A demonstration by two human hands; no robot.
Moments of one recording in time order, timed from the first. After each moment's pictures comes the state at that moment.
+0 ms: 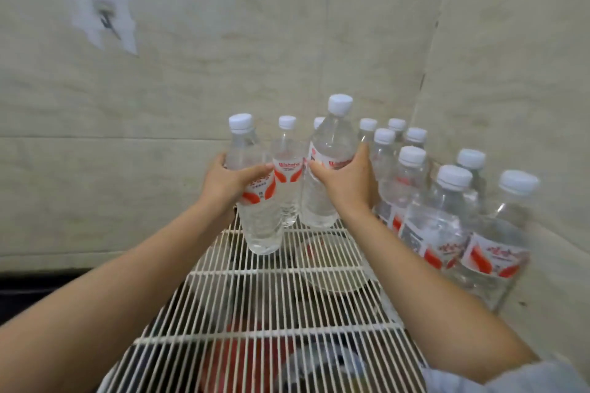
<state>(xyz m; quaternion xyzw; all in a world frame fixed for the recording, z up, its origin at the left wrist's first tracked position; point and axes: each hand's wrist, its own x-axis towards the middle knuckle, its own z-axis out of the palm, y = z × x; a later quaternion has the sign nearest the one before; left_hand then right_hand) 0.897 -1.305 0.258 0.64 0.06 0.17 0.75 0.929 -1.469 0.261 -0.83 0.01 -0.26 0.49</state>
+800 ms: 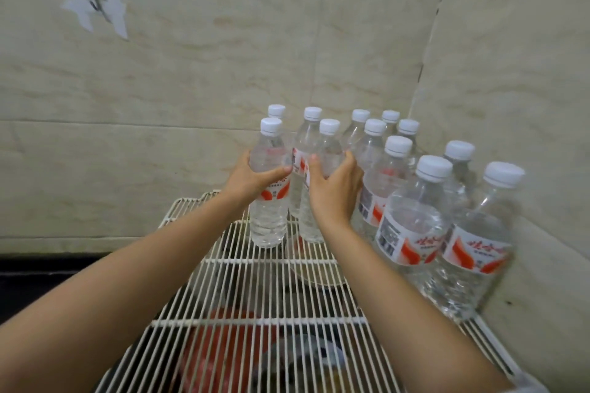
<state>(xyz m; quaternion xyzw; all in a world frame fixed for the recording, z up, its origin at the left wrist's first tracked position) 0.931 -1.341 0.234 0.75 0.00 0.13 0.65 0.922 -1.471 0.236 -0.81 0.00 -0.27 0.52</state>
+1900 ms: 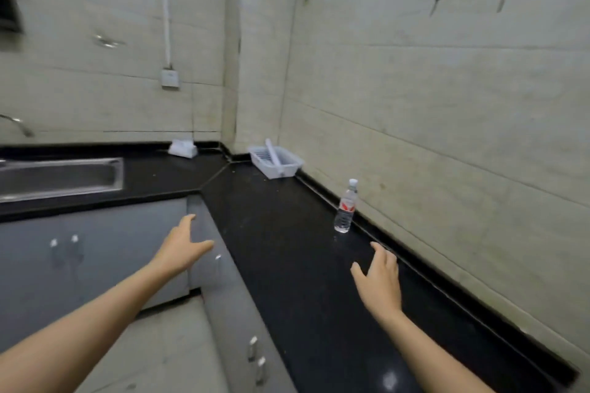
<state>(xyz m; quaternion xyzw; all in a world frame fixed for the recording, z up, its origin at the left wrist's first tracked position) 0.276 -0.892 0.147 0.64 0.61 0.32 0.32 0.575 -1.003 0.136 -0.81 -0.47 0.06 0.35</state>
